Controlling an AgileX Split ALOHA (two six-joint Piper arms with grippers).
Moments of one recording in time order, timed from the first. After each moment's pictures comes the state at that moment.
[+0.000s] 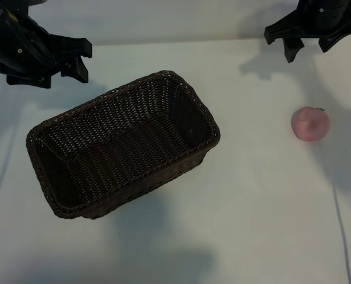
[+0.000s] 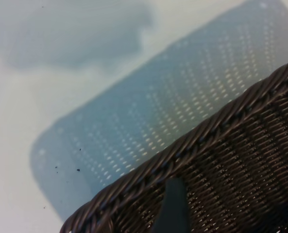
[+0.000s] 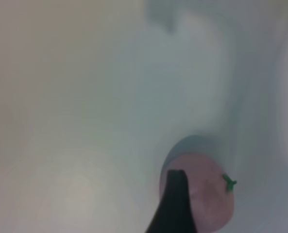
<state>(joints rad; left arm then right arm) -0.19 1.65 -1.33 -0.18 0.84 -0.12 0.33 2.07 -1.89 -0.08 1.22 0.06</state>
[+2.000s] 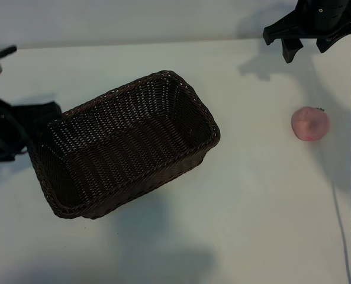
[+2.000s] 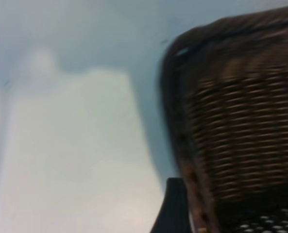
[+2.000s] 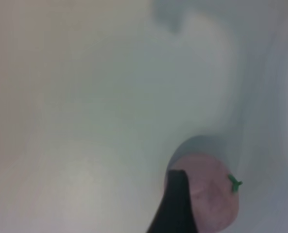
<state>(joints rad) -0.22 1.33 -0.85 0.03 0.74 -0.61 0.33 2.07 -1.89 -0.07 1.22 0.04</state>
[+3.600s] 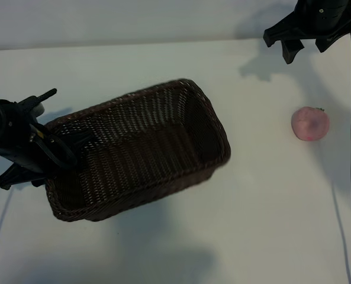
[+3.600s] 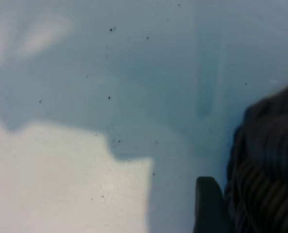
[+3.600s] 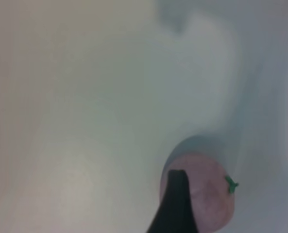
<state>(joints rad) -0.22 1.67 -0.74 -0.09 0.38 -0.64 0.33 2.07 -1.89 -0.07 1.22 -0.01</state>
